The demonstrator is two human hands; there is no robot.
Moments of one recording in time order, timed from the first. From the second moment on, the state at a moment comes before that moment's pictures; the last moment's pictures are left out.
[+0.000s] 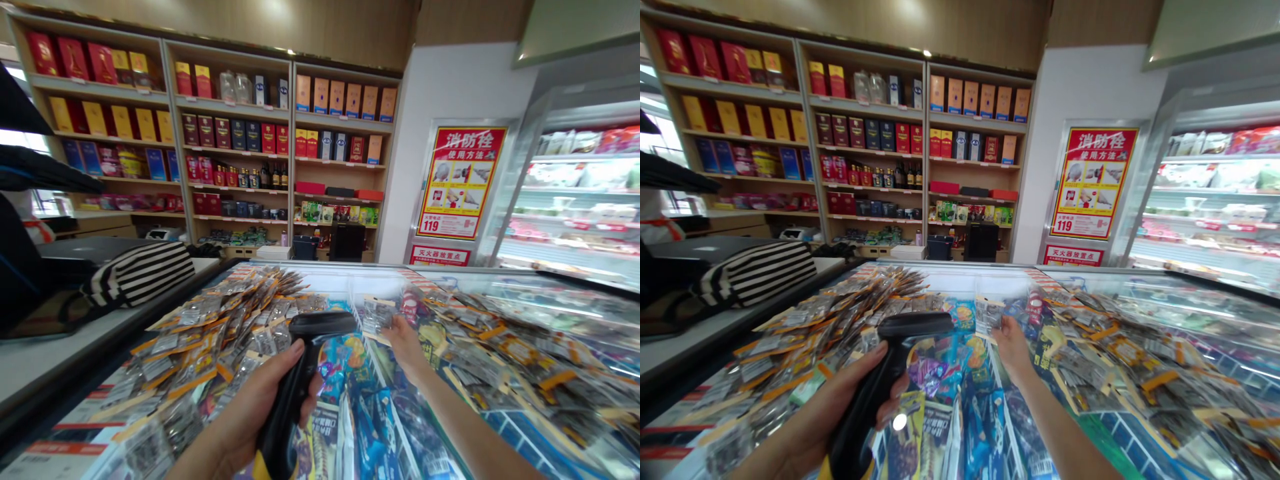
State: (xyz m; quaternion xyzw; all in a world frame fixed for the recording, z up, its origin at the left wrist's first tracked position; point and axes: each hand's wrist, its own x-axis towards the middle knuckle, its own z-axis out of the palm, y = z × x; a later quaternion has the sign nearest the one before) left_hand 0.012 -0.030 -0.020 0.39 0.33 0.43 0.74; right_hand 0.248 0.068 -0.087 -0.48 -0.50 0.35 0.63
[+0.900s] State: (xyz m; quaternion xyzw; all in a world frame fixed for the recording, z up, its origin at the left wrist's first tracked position) left_hand -0.026 0.000 -0.005 0.38 0.52 0.56 0.52; right_hand 0.173 0.119 -0.071 -0.73 -0.62 0.10 0.27
